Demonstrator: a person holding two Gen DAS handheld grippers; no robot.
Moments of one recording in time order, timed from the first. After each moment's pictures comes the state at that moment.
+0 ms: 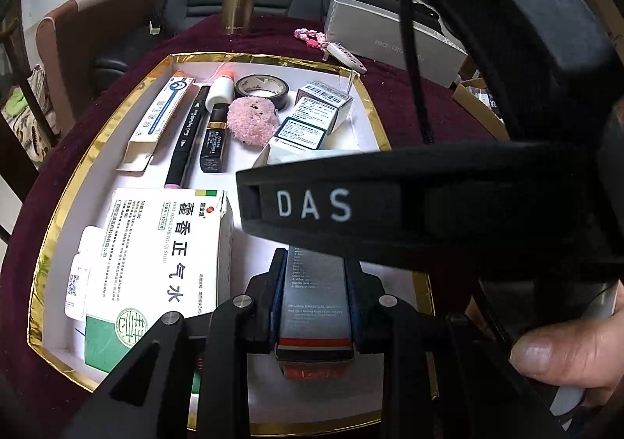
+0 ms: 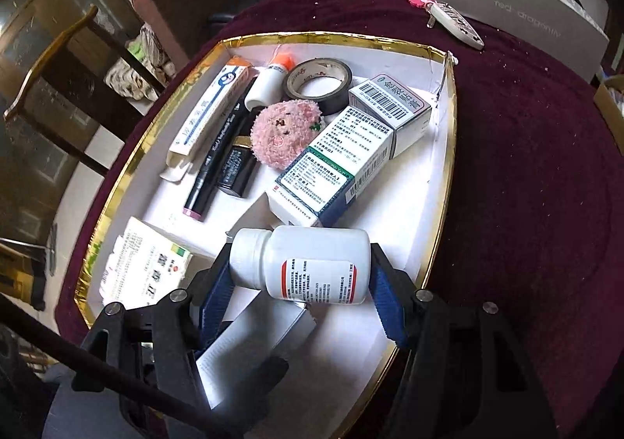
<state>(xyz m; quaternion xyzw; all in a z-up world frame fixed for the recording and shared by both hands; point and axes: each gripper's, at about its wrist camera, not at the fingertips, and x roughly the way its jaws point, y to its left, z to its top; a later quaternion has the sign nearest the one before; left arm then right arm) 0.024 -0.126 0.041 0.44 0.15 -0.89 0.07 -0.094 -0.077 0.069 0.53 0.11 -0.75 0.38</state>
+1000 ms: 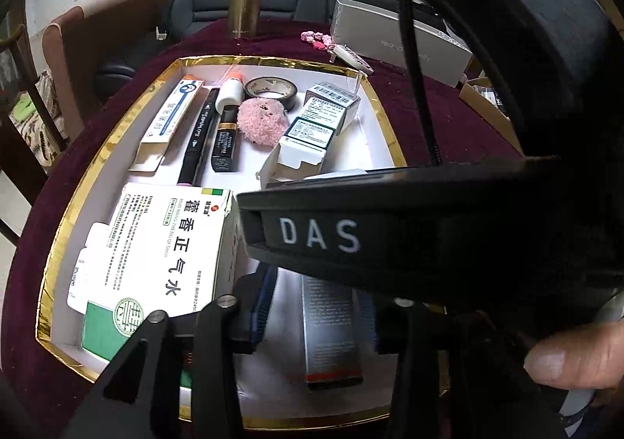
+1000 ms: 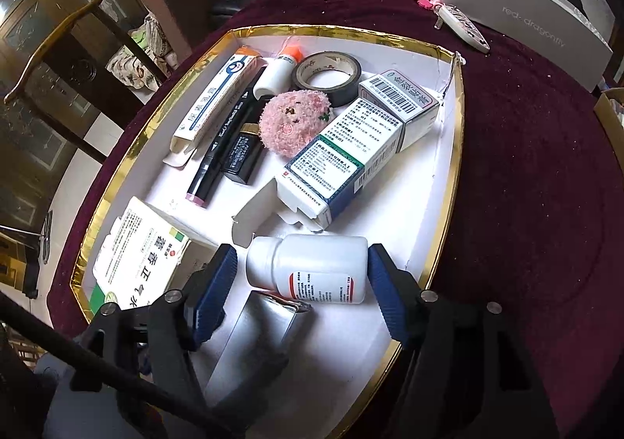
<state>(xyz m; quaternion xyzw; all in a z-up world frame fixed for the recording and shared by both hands) 0.029 -0.125 0.041 0.43 0.13 -0.89 0.09 -0.085 -0.079 0.069 0.53 0.13 -0.75 0.38</state>
